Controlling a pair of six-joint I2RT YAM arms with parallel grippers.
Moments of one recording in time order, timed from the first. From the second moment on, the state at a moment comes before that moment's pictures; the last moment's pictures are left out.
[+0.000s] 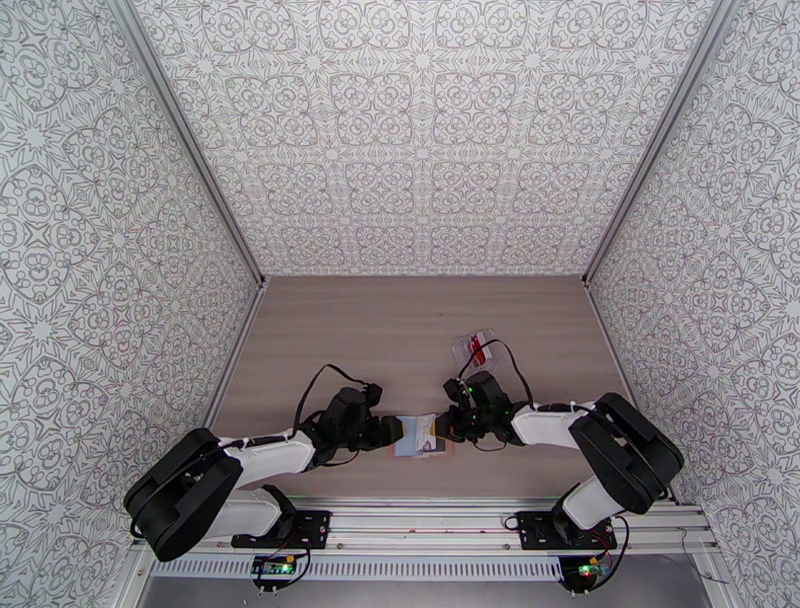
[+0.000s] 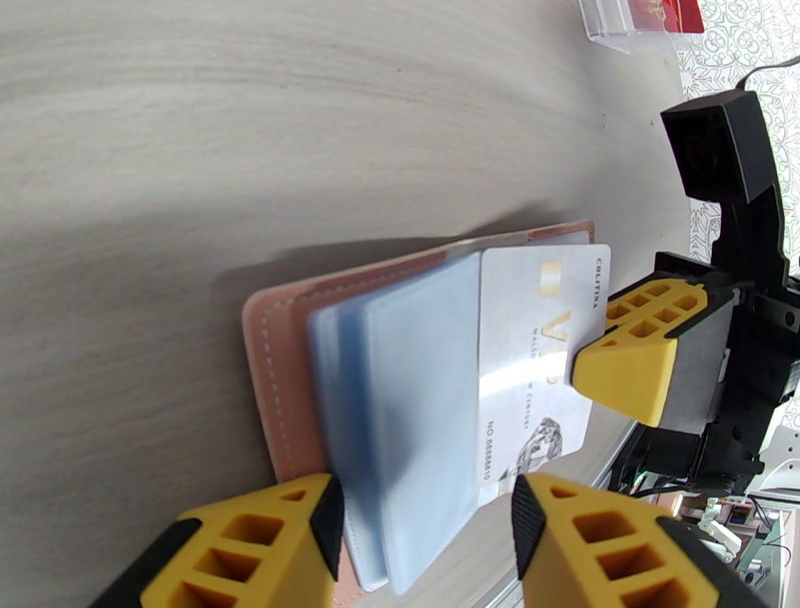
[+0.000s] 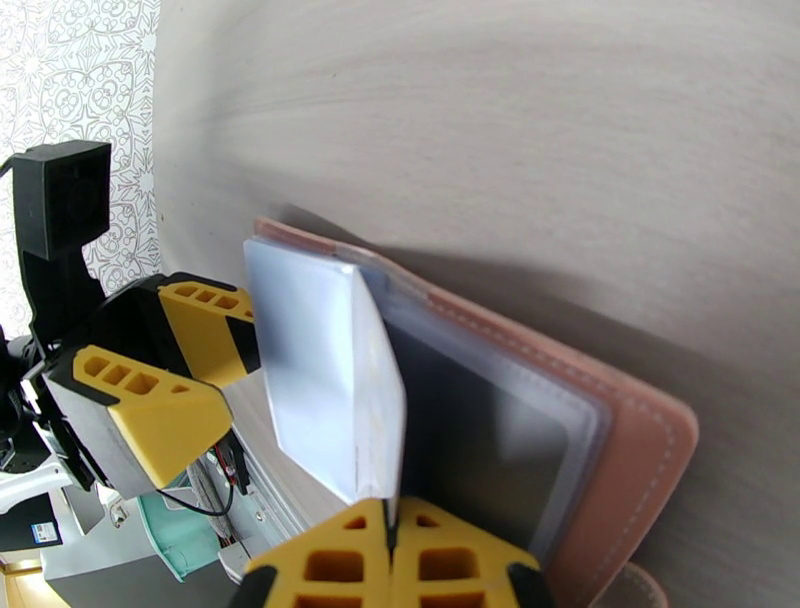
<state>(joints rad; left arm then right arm) -0.66 1.34 0.34 0.24 0.43 -0.91 0.63 1.58 0.53 0.17 -0.66 0.86</state>
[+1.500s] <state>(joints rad) -0.66 1.34 0.34 0.24 0.42 -0.91 0.62 1.60 0.51 0.20 -0.71 0.84</state>
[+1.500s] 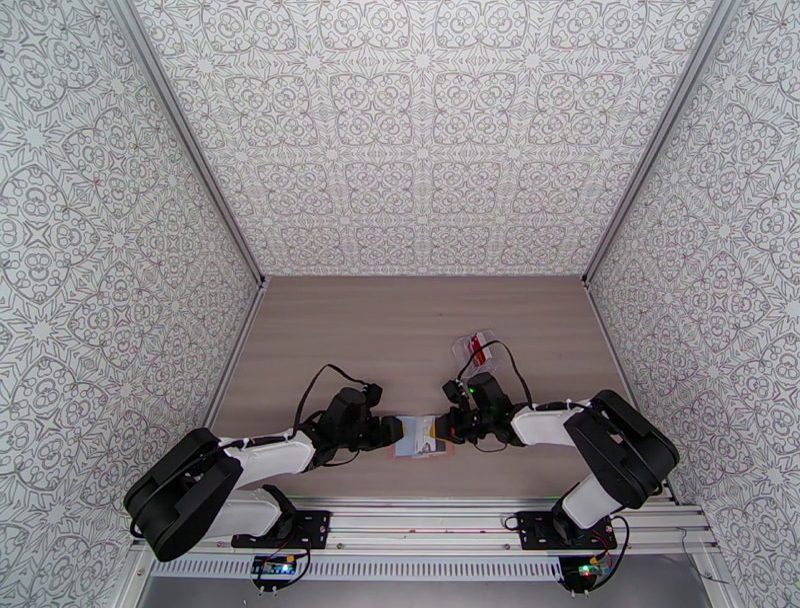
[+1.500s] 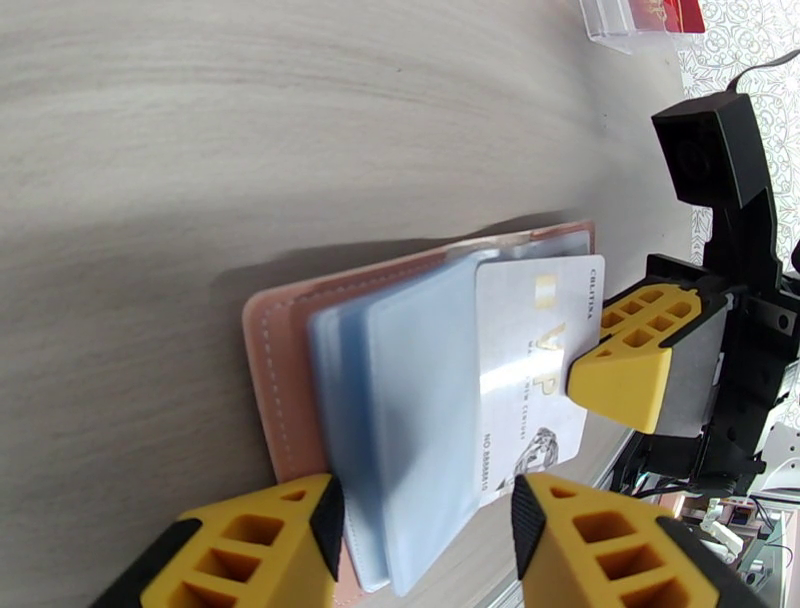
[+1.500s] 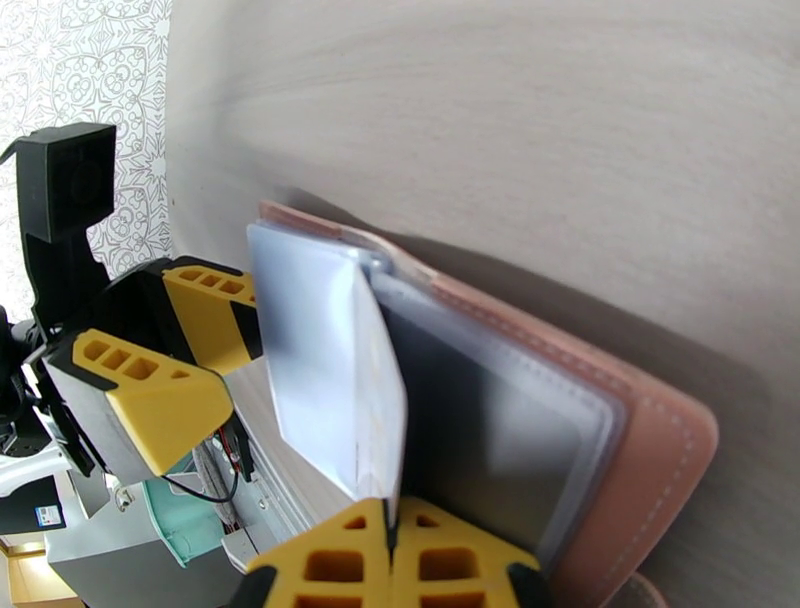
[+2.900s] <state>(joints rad) -0.67 1.35 0.34 0.23 0.42 -0.91 0.58 1.62 0.52 0.18 -0.75 0.81</state>
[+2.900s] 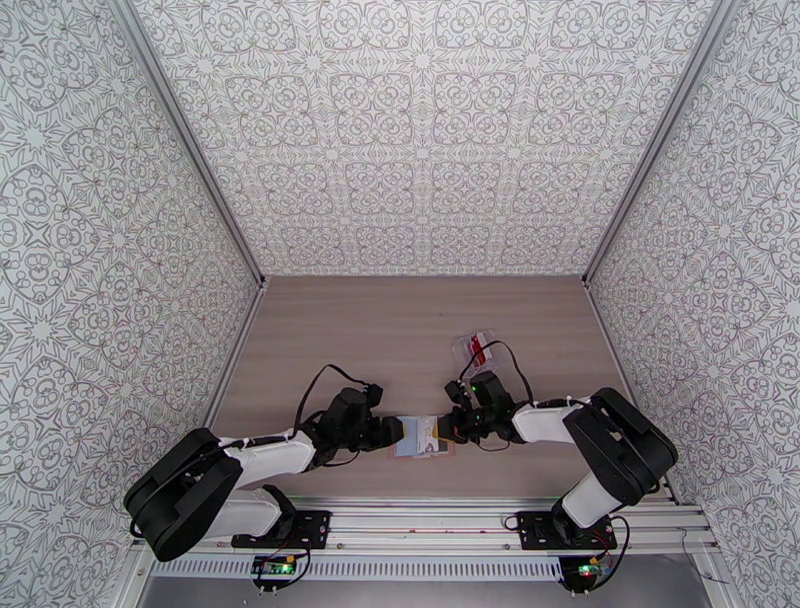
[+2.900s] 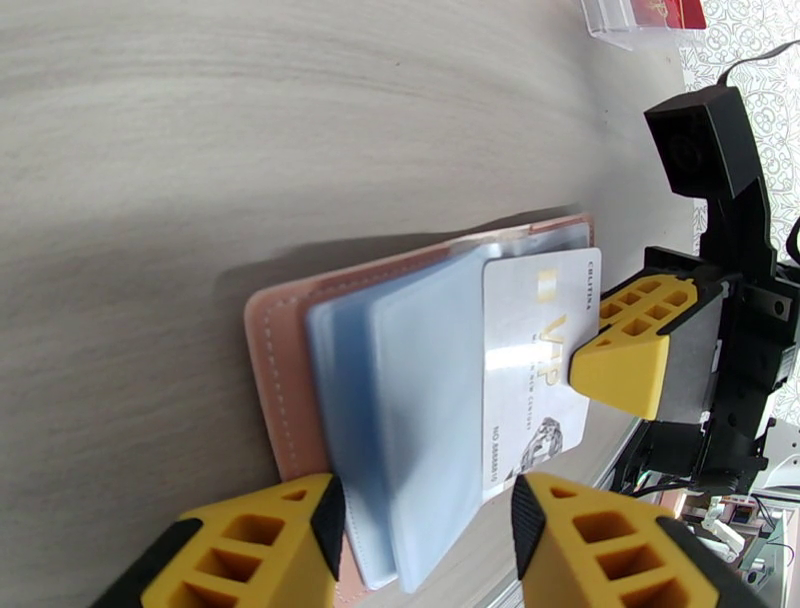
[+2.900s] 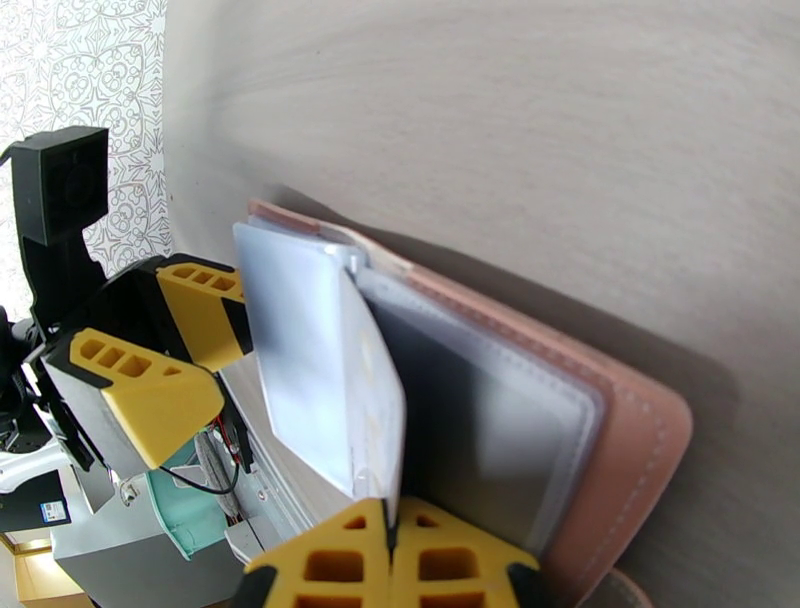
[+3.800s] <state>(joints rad) -0.67 1.36 0.34 0.23 0.42 -0.91 0.59 1.65 0.53 0.21 -0.77 0.82</state>
